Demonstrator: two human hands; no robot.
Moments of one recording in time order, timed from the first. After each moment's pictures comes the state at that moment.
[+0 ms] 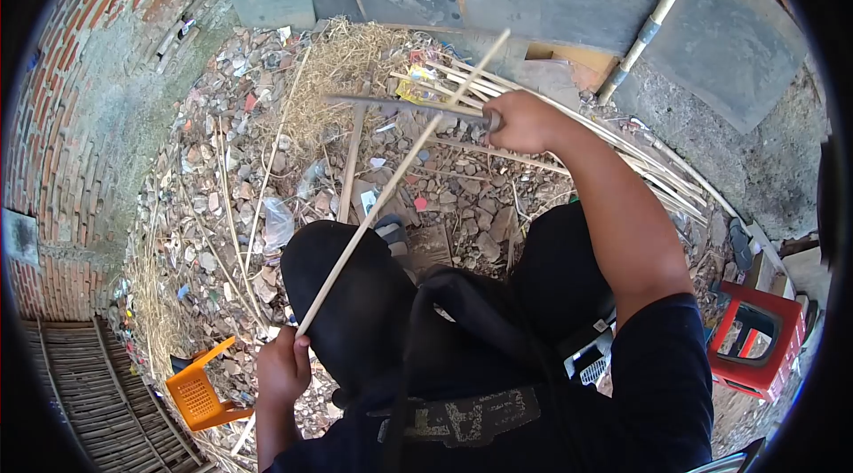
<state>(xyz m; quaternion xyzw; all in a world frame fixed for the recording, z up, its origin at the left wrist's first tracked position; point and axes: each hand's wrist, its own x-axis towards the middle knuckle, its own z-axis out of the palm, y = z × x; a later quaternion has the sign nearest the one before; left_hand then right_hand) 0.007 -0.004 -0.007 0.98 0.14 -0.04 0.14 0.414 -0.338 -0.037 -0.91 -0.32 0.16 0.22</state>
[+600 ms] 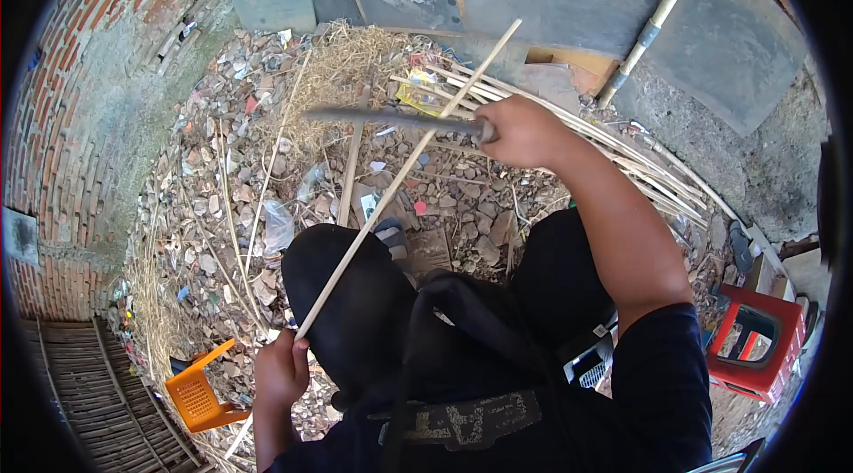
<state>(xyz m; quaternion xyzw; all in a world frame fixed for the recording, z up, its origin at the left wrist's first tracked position) 0.011 -0.008 -0.001 0.98 0.13 -0.05 0.17 0.400 -0.337 -0.020 -0.91 -0.32 0.12 0.24</state>
